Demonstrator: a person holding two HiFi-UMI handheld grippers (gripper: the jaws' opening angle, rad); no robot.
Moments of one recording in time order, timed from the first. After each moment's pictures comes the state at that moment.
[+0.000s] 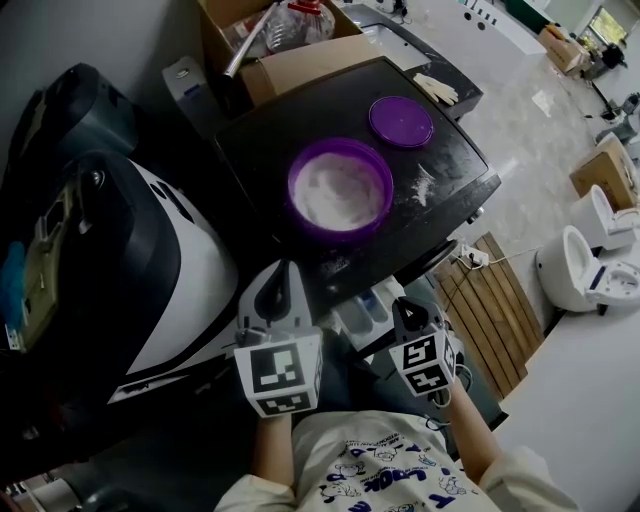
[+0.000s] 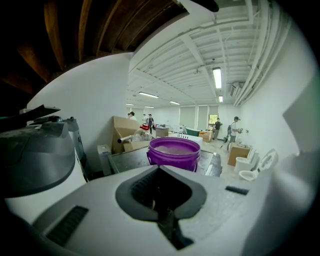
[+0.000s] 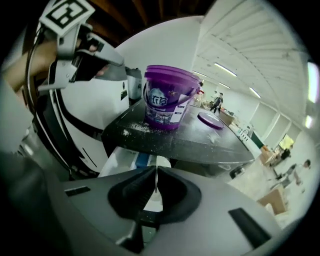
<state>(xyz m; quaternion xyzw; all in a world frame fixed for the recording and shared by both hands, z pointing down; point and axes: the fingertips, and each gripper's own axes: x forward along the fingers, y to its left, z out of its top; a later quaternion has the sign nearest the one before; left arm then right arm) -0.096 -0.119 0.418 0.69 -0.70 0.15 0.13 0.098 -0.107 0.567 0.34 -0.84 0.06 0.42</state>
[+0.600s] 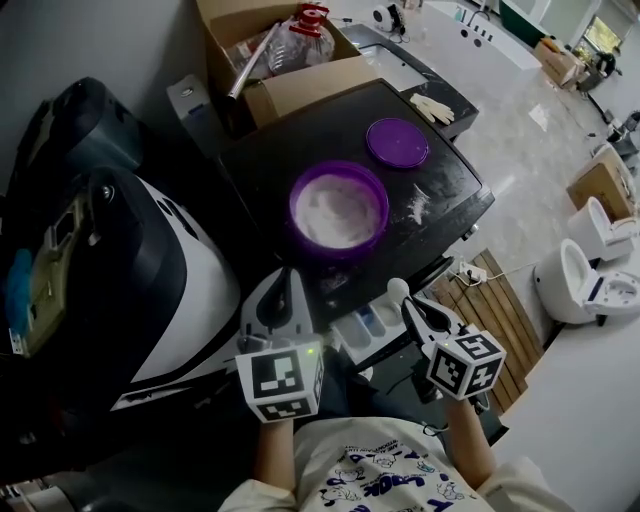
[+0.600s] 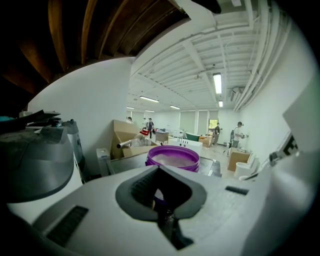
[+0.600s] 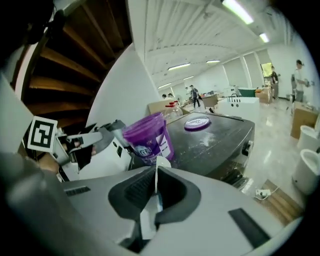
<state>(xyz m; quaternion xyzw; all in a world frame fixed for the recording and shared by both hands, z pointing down) -0.095 -0.126 0.396 0.69 -0.71 0.12 0.12 0.102 -0.132 0.476 0.38 -0.86 0.30 0.16</state>
